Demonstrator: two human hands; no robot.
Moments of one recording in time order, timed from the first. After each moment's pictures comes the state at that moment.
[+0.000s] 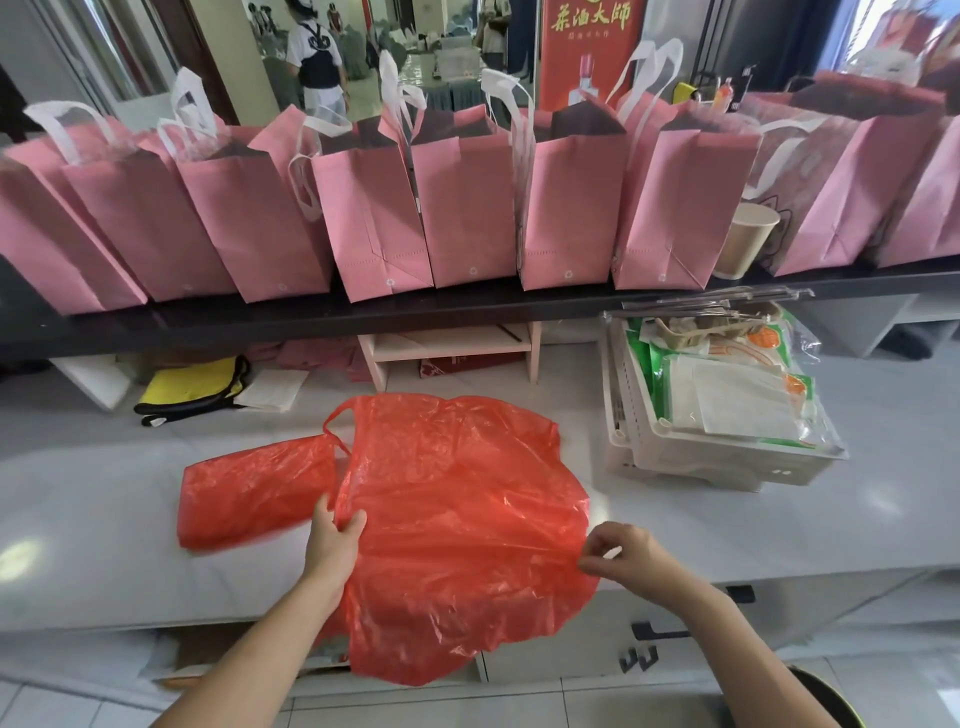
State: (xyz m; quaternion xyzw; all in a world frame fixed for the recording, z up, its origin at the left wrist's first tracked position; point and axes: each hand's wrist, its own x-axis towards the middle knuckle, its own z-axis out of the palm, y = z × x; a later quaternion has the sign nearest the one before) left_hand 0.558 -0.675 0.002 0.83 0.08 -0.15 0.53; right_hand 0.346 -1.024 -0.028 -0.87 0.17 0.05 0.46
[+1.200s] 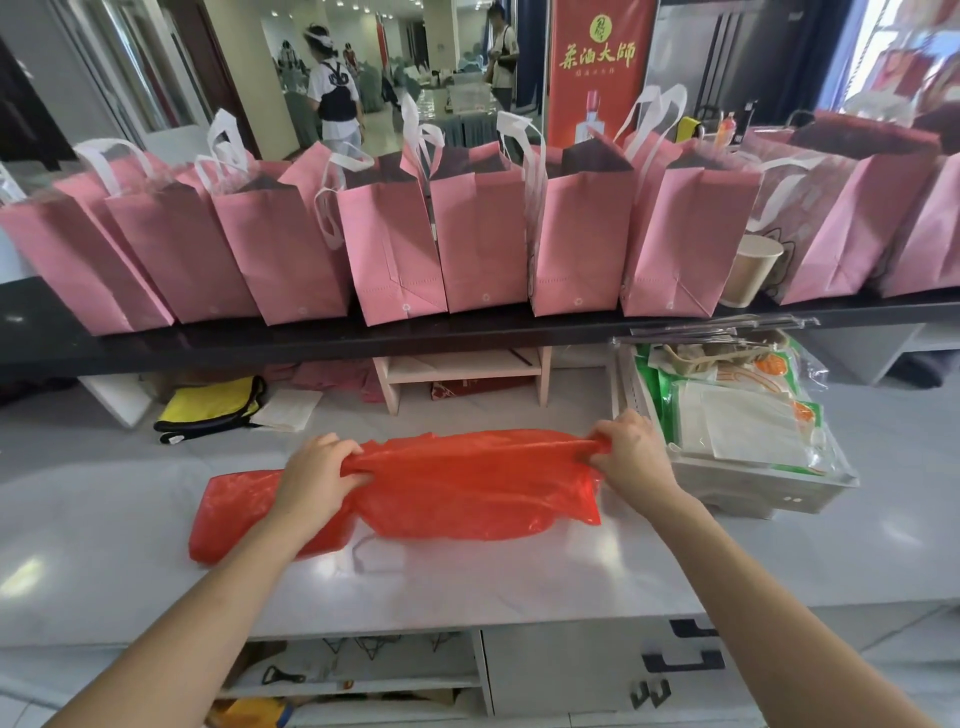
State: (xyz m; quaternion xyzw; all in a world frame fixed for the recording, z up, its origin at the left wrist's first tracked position) left_hand 0.633 -0.666 0.097 0.94 -0.28 0.05 0.18; right_hand 0.445 -1.040 0.089 -0.93 0.25 -0.12 0.22
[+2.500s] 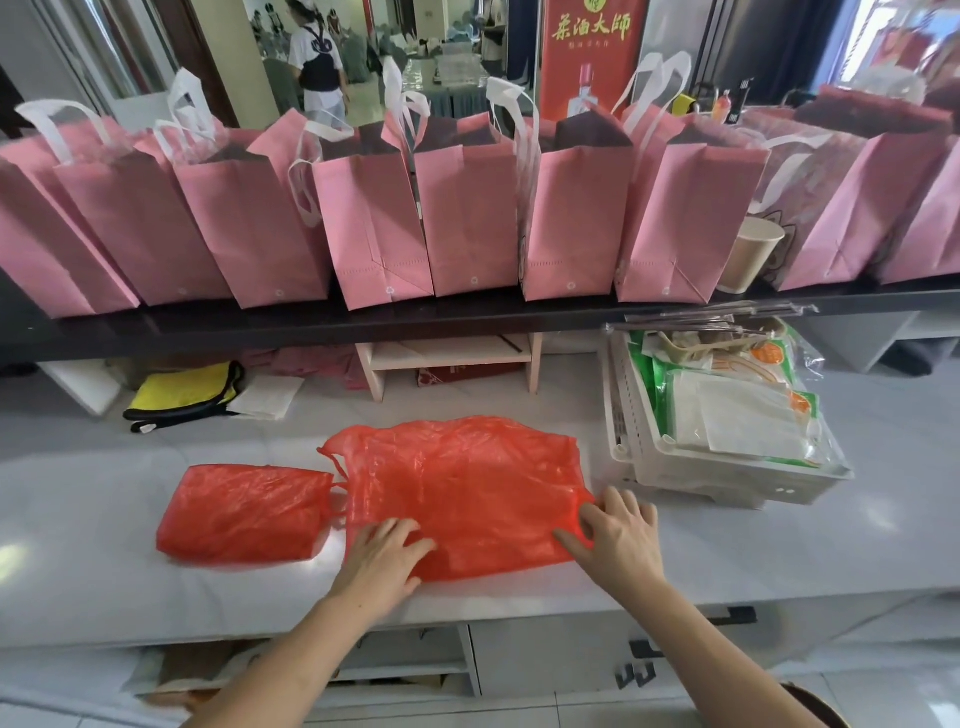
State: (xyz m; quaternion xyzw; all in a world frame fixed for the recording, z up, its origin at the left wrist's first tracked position) left_hand 0.556 -0.701 -0.023 0.89 -0.44 -0.07 -0.07; right_hand 0.390 -1.010 -0.041 -0.95 0.20 -0.22 0.06
